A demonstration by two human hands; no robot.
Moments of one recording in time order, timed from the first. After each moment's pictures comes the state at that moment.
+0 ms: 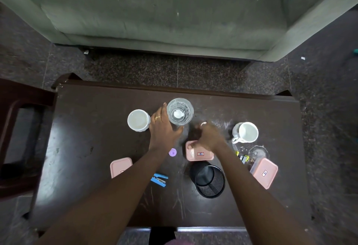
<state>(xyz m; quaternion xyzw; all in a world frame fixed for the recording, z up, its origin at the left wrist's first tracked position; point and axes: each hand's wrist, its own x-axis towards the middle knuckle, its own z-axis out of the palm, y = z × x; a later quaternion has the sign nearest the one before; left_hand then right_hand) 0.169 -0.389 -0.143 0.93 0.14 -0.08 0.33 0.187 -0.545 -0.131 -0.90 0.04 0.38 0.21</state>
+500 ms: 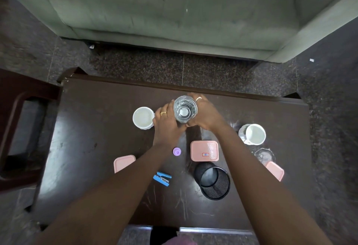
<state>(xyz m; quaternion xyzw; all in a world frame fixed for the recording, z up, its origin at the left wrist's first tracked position) 0.177 -0.384 -0.147 0.94 0.14 -0.07 0.32 0.244 -0.503 -0.101 -0.90 -0.05 0.32 0.30</state>
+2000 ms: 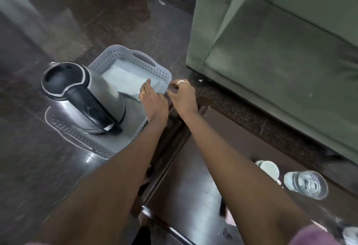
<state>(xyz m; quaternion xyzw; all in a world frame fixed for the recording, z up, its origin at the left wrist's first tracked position) 0.124 0.065 -0.039 0.73 0.50 0.21 0.41 0.175 0.012 -0.010 -0.87 -0.22 0.20 0.39</state>
